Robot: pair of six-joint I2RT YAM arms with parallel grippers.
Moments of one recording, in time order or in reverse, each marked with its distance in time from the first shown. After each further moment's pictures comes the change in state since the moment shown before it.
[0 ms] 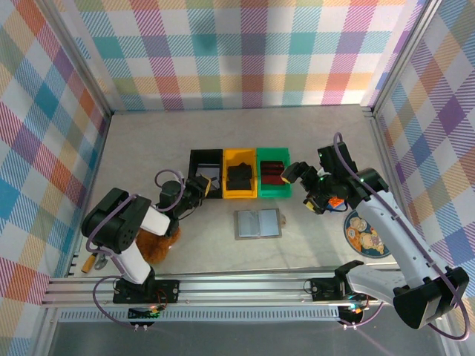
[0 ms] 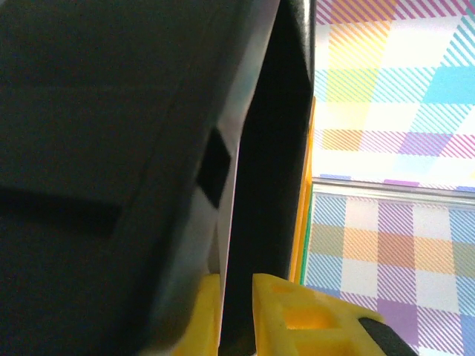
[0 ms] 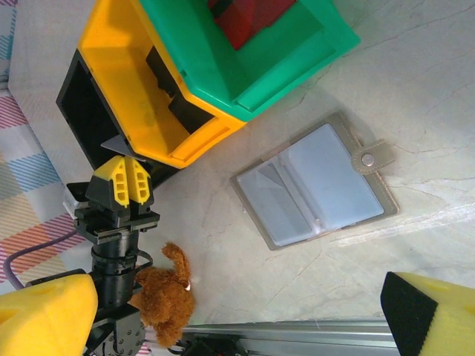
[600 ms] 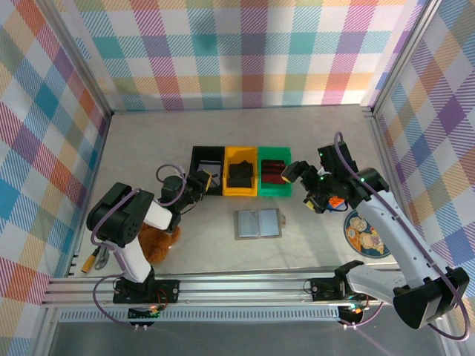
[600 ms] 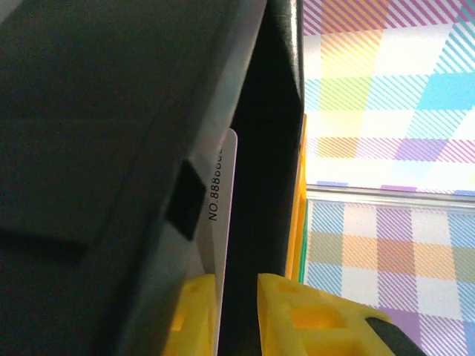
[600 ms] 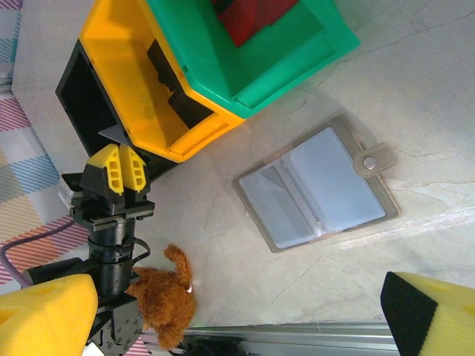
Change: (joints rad) left arm 0.028 0.066 0.067 0.019 0.006 0.018; right arm 0.000 0.000 0.009 -0.001 0.007 0.000
